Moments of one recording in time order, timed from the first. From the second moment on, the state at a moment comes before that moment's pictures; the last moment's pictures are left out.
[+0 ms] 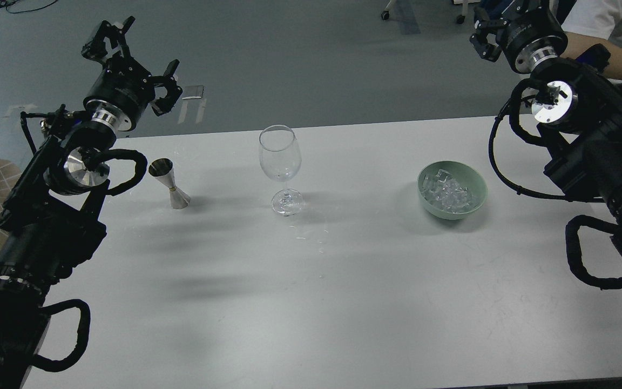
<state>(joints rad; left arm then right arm) -0.79 0.23 -1.30 -0.69 0.40 -0.33 -0.06 1.10 -0.12 1.08 0.29 -0.38 0.23 0.24</state>
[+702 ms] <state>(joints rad) -0.80 0.23 -1.30 -0.68 0.39 -0.33 -0.06 1.13 -0.12 1.07 0.33 -0.38 0.23 0.23</state>
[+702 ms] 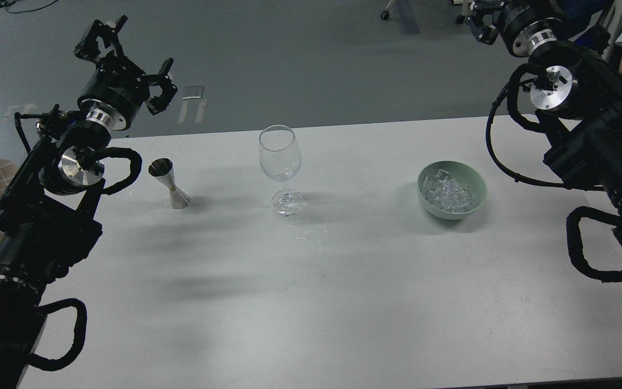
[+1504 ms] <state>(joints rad) -0.82 0.24 -1.31 -0.67 0.38 -0.28 -0.06 1.15 -0.12 1.06 0.33 -0.38 0.25 0.25</state>
